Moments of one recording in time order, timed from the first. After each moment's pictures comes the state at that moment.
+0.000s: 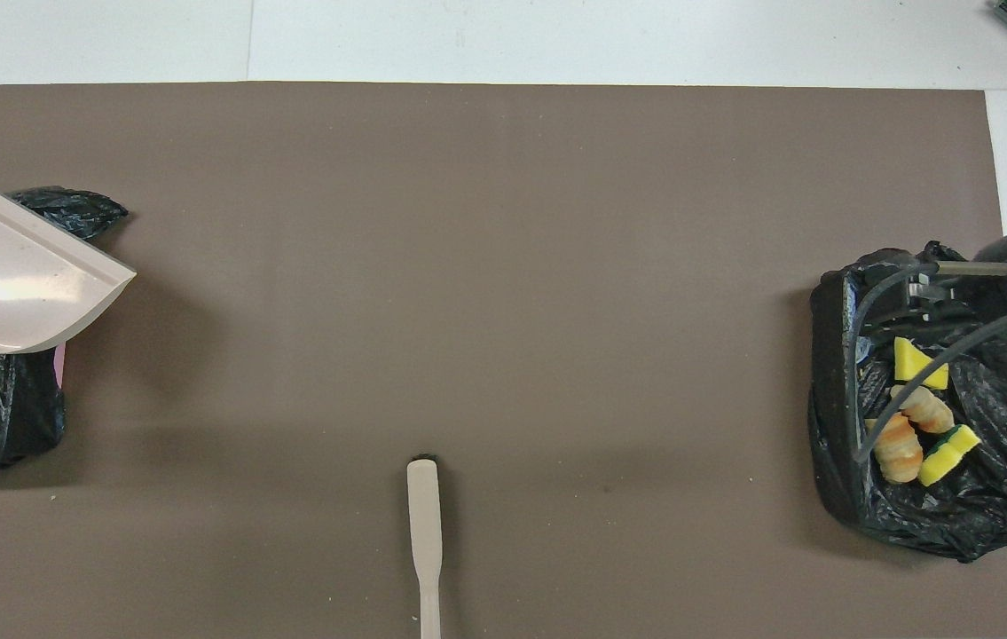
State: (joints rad) left arm 0.17 -0.03 -0.06 -1.83 0.32 1.66 0.59; right arm 0.06 -0.02 0.04 -1.55 -0.03 1.46 0.20
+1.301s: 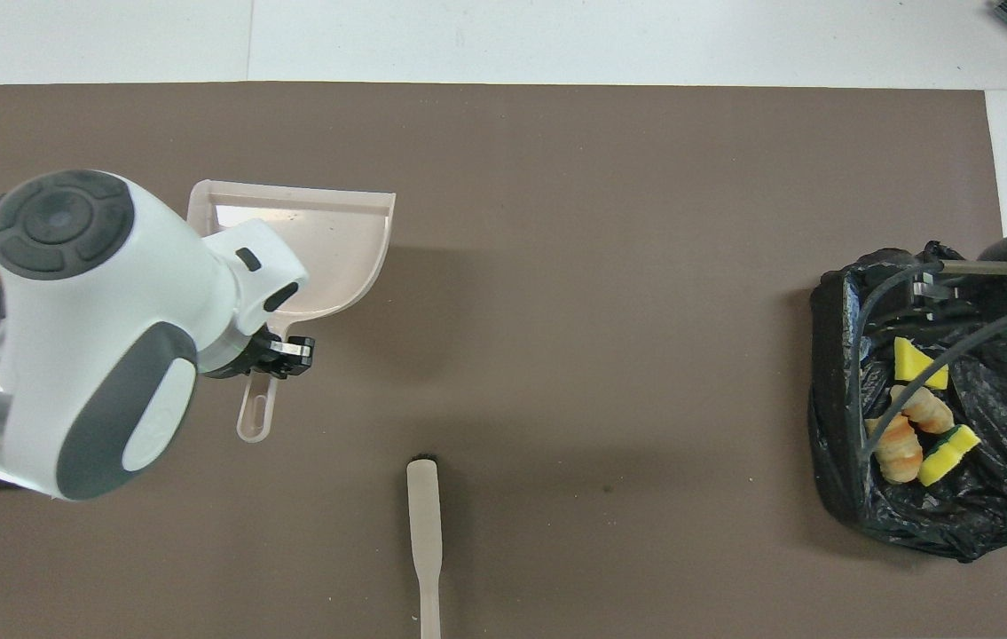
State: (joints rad) left arm -0.47 0.12 -0.07 -1.84 -0.01 1.84 -0.40; right arm 0.05 -0.02 0.03 -1.55 -0.03 1.46 0.20
